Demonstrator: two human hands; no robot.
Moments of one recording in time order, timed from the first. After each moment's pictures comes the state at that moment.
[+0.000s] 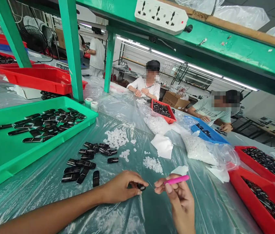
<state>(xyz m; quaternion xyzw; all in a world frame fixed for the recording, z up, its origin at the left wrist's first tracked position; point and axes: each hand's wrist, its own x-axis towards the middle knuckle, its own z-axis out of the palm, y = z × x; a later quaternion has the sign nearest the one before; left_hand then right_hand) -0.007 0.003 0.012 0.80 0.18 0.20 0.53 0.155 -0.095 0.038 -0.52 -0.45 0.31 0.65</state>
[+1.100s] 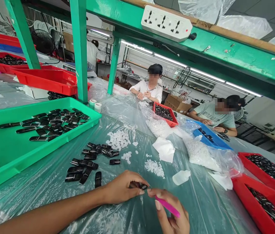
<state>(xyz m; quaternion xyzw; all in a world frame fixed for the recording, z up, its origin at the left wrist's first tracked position) -0.007 0.004 0.008 0.79 0.18 0.23 0.54 0.151 -0.101 0.017 -0.46 -0.69 0.07 0.55</state>
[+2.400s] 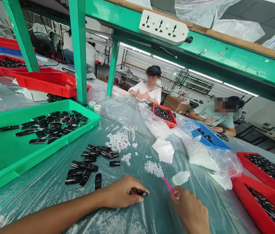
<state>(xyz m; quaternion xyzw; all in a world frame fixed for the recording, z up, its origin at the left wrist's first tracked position) -0.012 0.002 0.014 0.83 0.17 0.17 0.50 0.214 -0.090 0.029 -0.85 -0.52 -0.03 0.00</state>
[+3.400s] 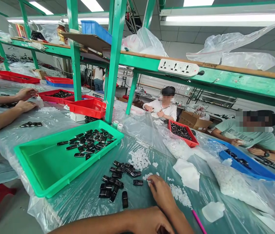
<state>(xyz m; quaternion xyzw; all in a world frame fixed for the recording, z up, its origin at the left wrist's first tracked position) -0.010 -0.001 -0.012 0.83 0.05 0.15 0.54 0.106 0.014 0.007 -0.58 -0.76 0.08 0.28</state>
